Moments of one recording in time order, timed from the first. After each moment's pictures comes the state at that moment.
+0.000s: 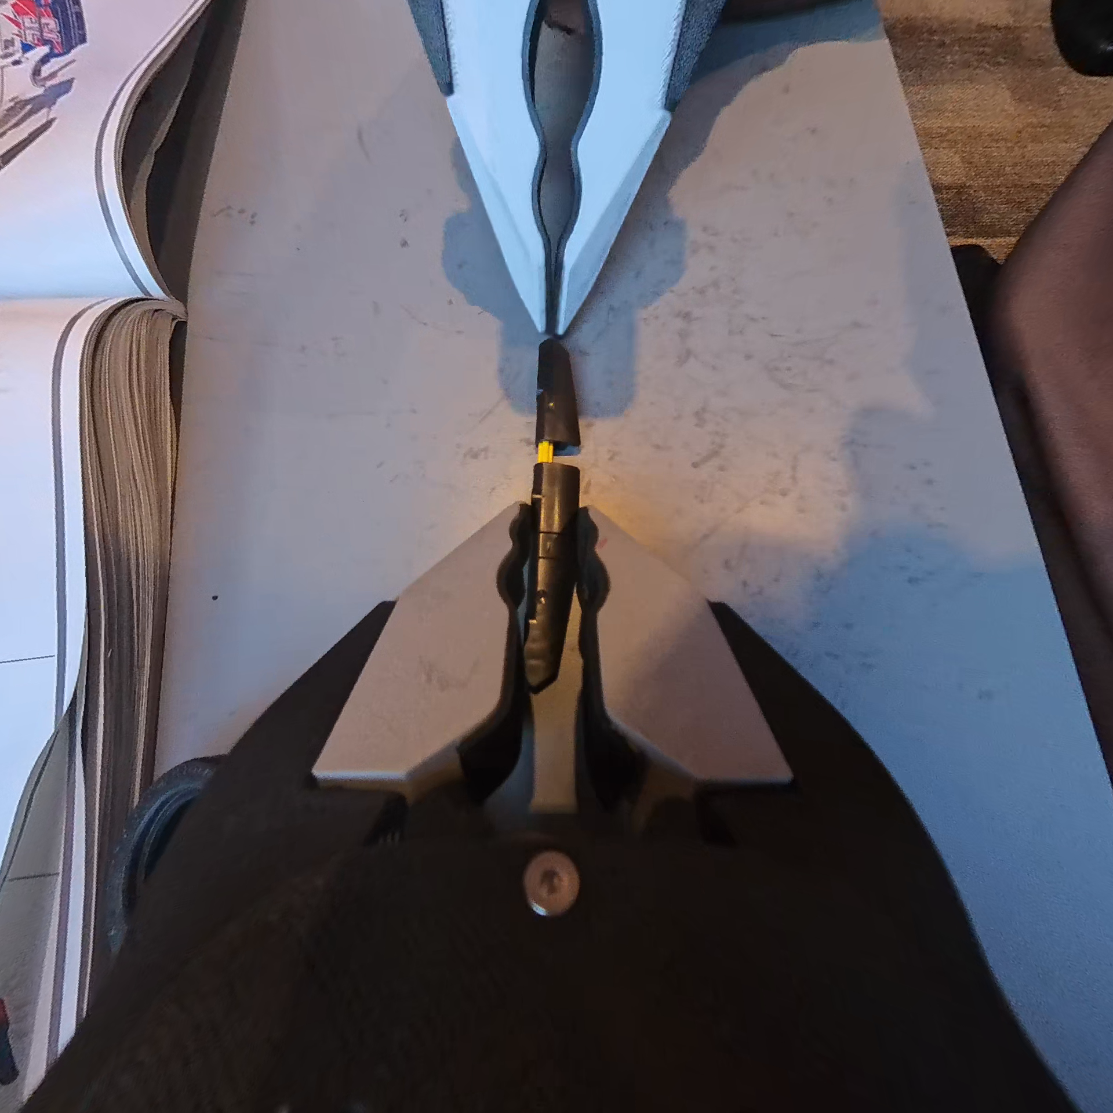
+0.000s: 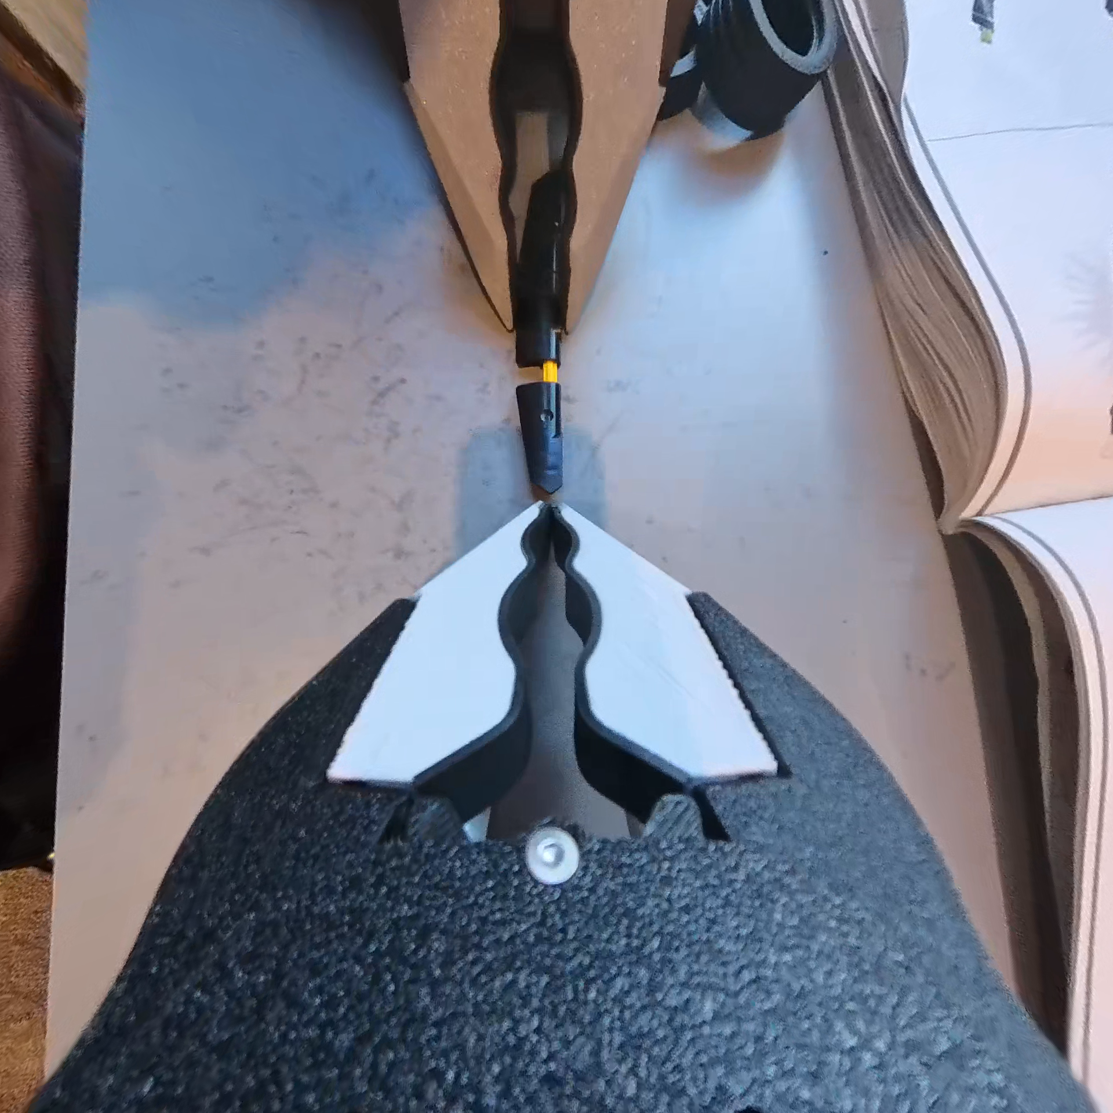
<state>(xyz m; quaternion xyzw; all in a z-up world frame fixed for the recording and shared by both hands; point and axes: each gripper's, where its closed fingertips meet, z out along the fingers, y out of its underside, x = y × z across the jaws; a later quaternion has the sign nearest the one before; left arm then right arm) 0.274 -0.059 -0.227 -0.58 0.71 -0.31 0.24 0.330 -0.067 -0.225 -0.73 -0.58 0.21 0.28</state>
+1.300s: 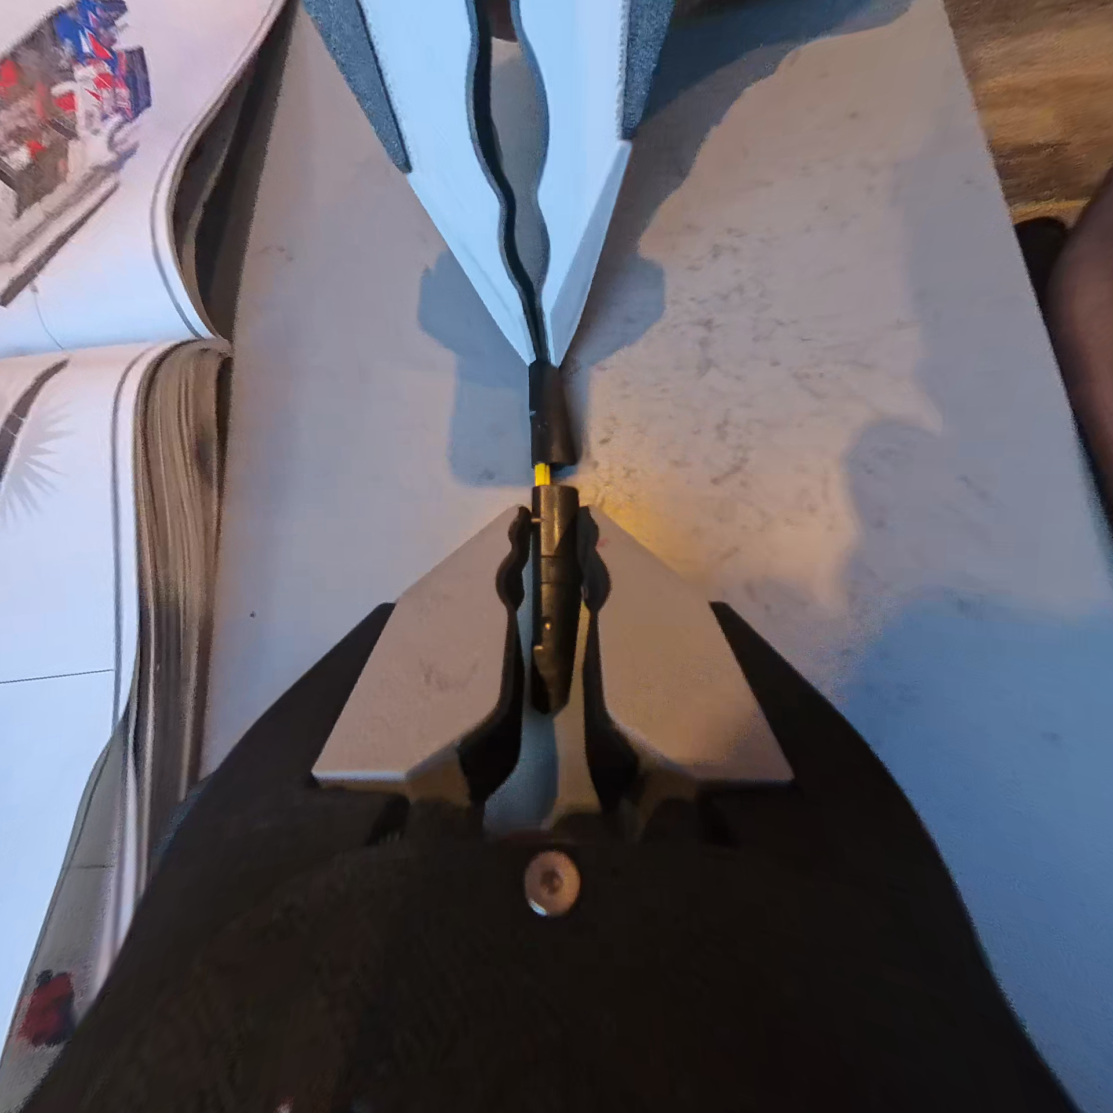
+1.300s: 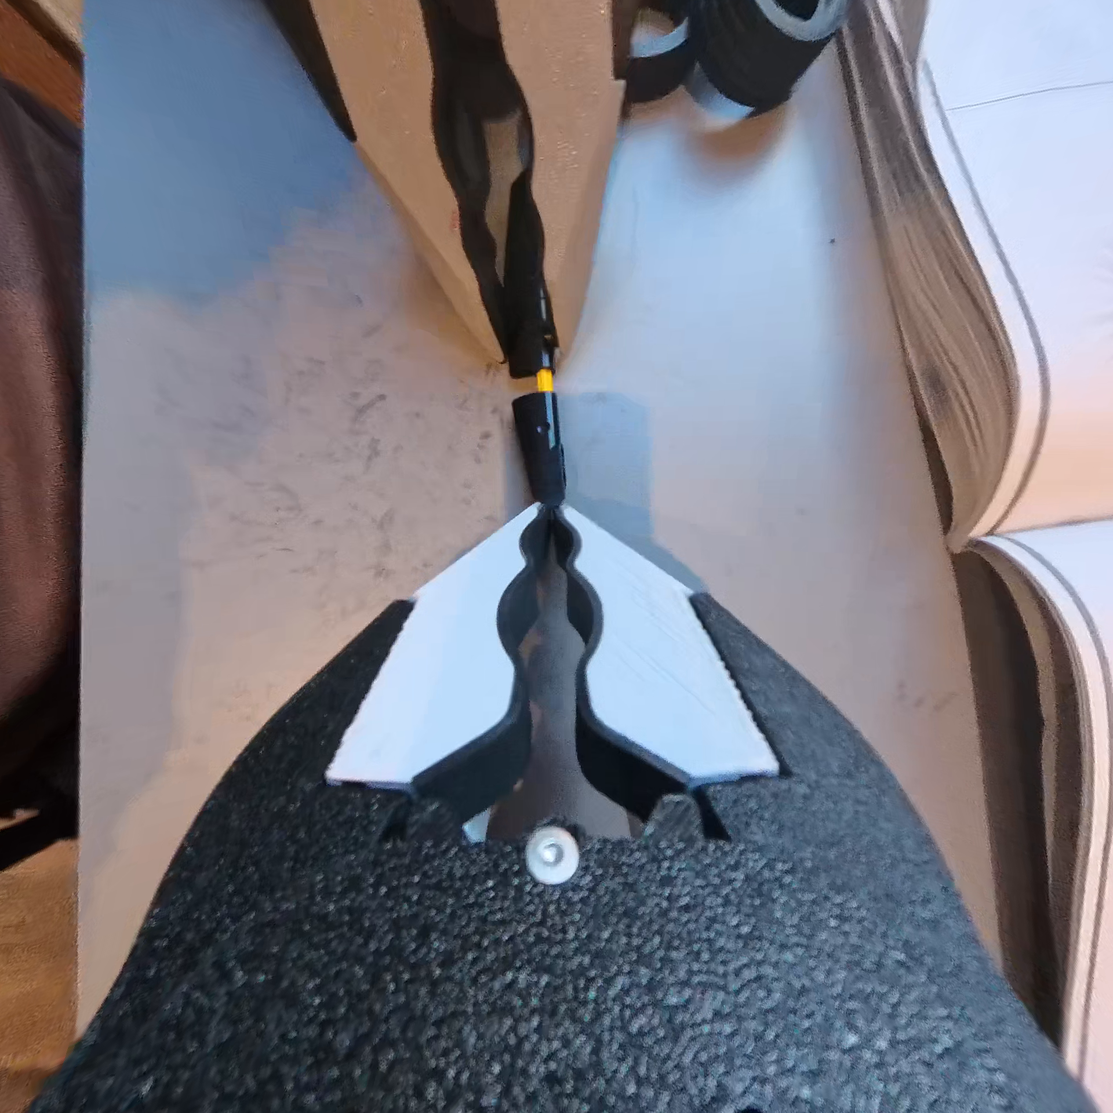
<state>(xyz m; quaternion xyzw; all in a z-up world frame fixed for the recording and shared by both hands) 0.282 -0.055 -0.226 -0.57 0.72 -0.27 0.29 0.327 -0.057 -0.227 -0.75 -0.57 0.23 0.25</state>
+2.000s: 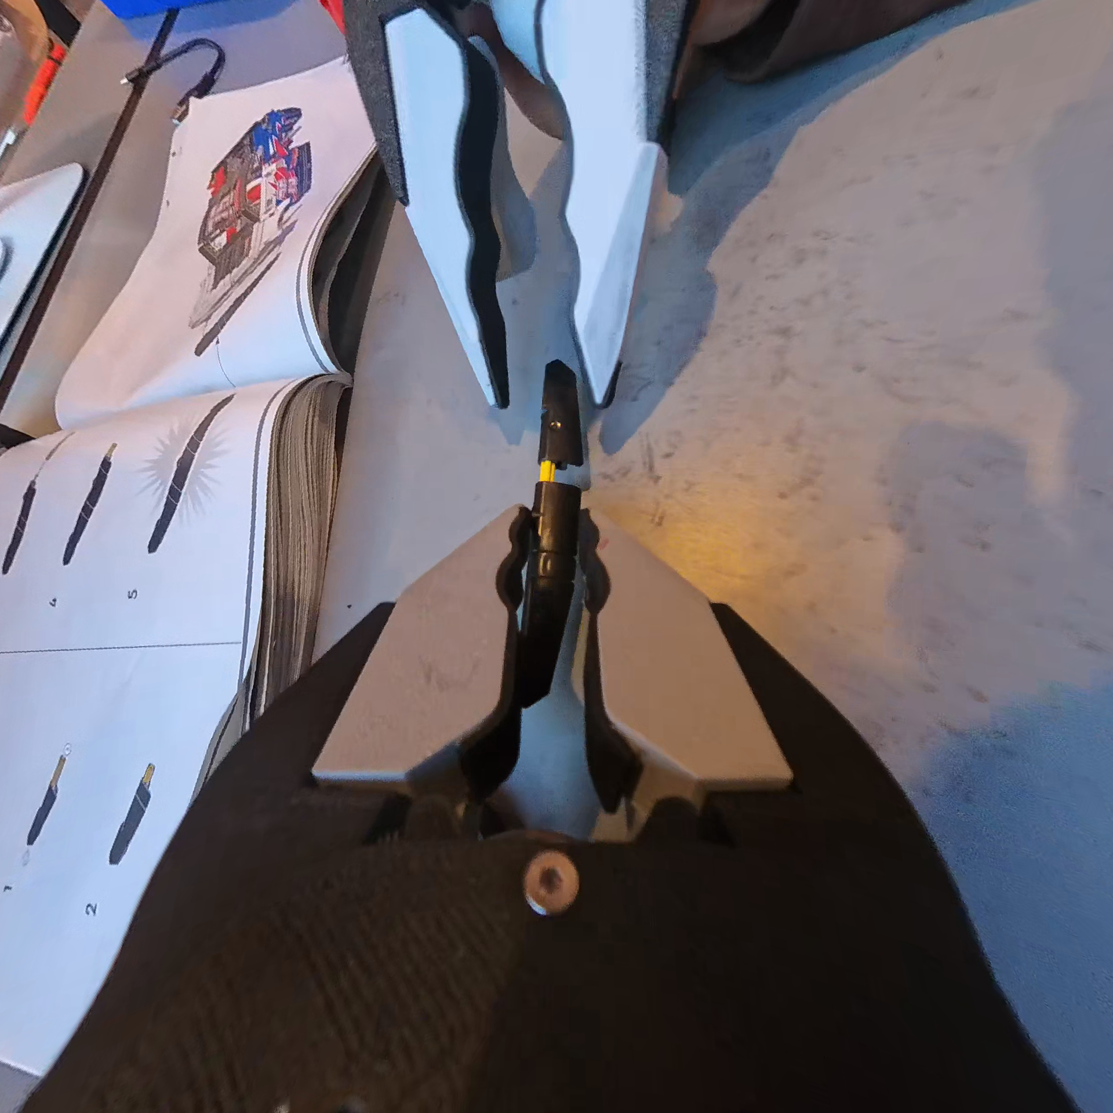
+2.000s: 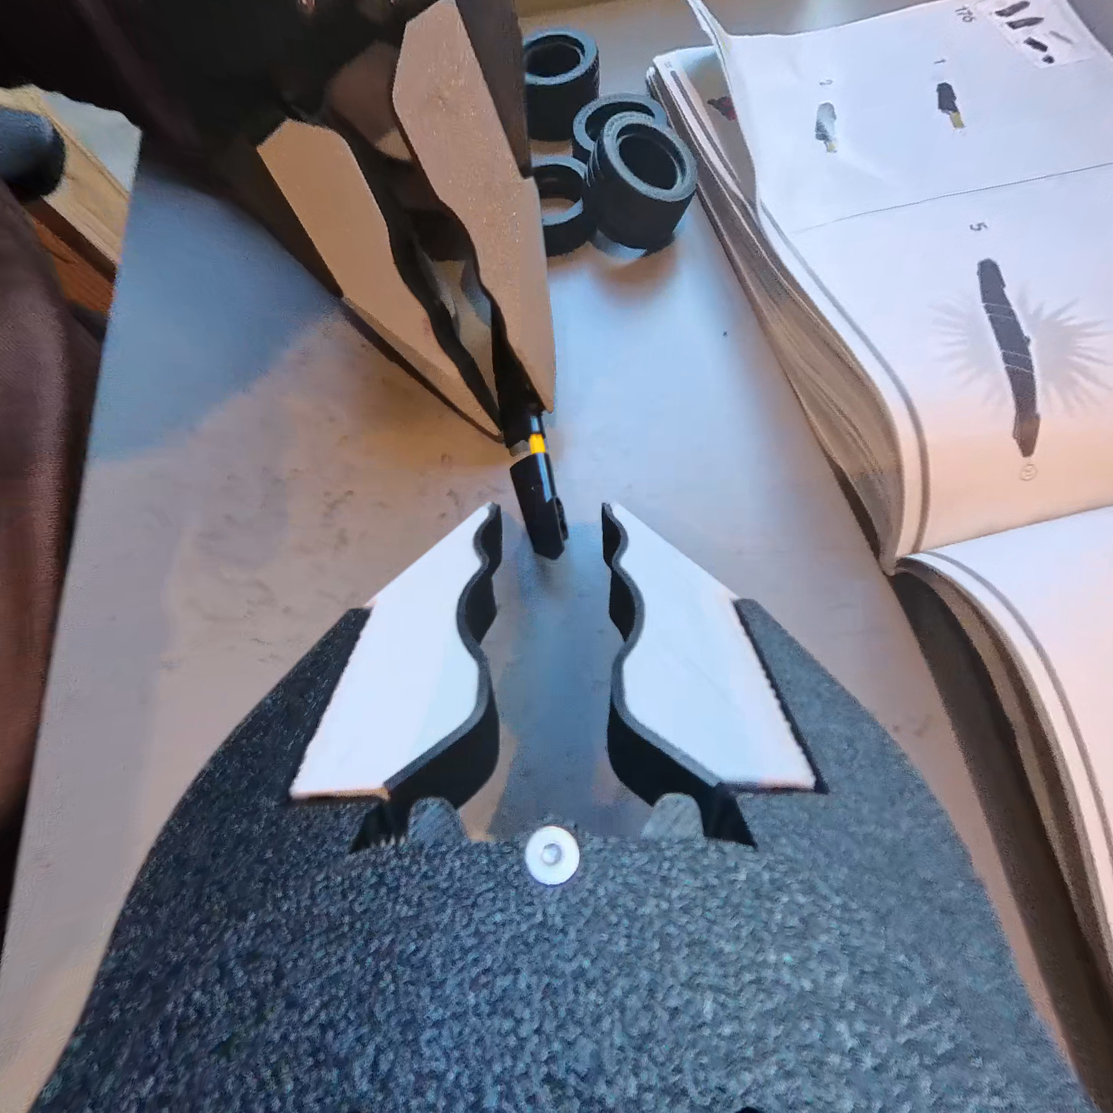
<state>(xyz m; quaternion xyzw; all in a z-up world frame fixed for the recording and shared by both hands) 0.286 -0.037 -0.216 -0.56 0.70 -0.21 0.38 0.315 -0.036 -0.214 -0.74 -0.51 0.28 0.33</state>
